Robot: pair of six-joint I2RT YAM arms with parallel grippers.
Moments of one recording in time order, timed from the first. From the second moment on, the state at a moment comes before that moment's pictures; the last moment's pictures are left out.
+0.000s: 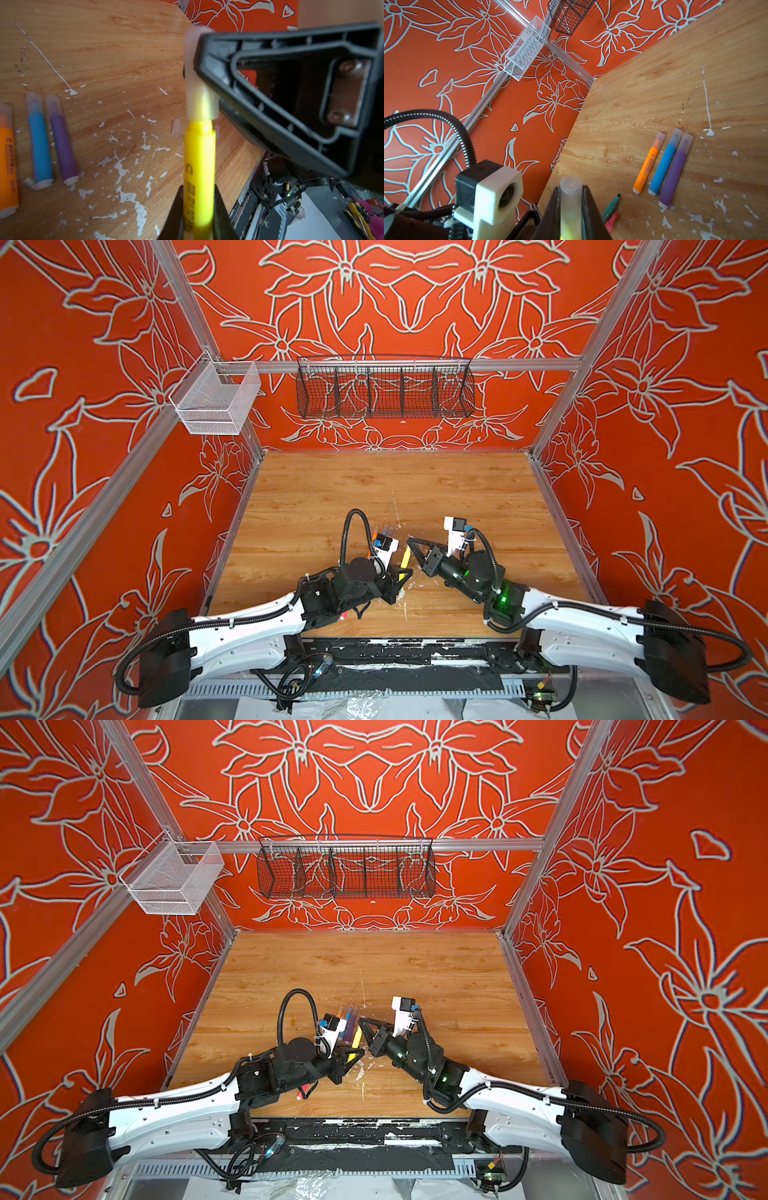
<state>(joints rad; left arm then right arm) -1.03 0.97 0.51 0.06 -0.08 -0.58 1.04 1.05 0.43 0.59 0.19 0.93</state>
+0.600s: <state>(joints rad) -0.93 1.05 0.51 0.18 0.01 -0.55 1.10 1.03 0.40 0.56 0.27 0.92</state>
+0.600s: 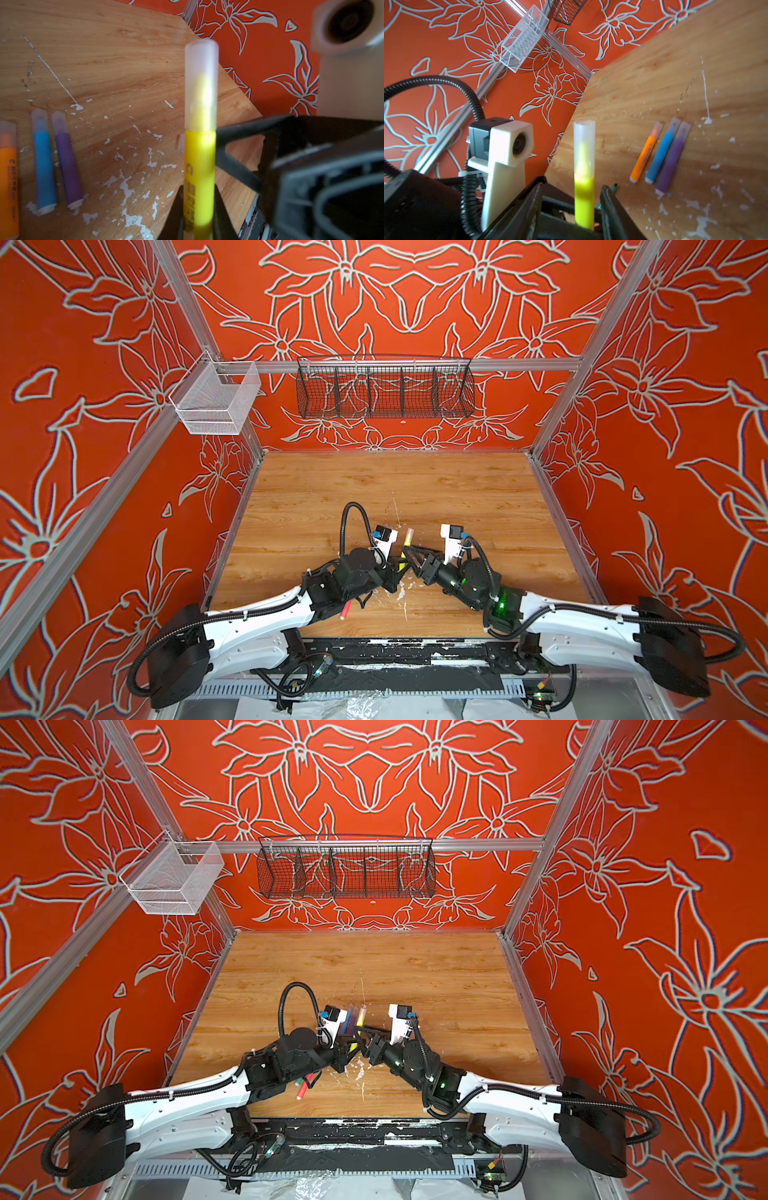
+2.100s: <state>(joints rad) -0.93 0.96 0.51 0.10 0.16 -0.35 1.09 1.04 0.65 0.18 0.41 0.76</state>
